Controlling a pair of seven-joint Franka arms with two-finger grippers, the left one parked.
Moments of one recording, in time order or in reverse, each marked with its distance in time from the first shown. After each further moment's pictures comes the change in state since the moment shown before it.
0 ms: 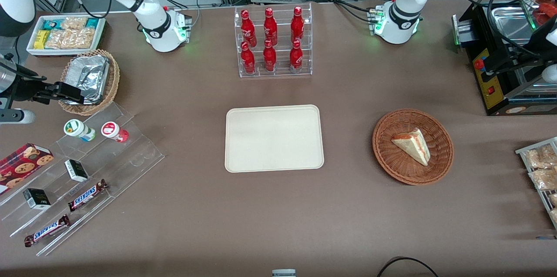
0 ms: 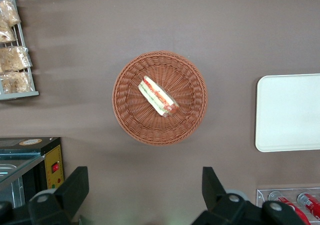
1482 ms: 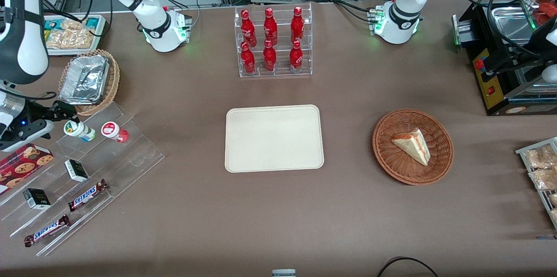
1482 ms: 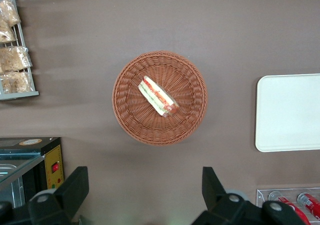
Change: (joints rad) arm -0.174 0.039 -0.015 -0.340 -0.001 0.501 -0.775
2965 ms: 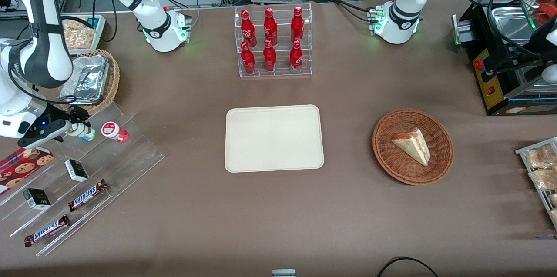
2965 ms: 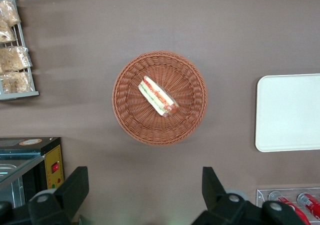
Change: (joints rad) arm -0.024 -0.015 0.000 -0.192 0.000 0.251 -0.043
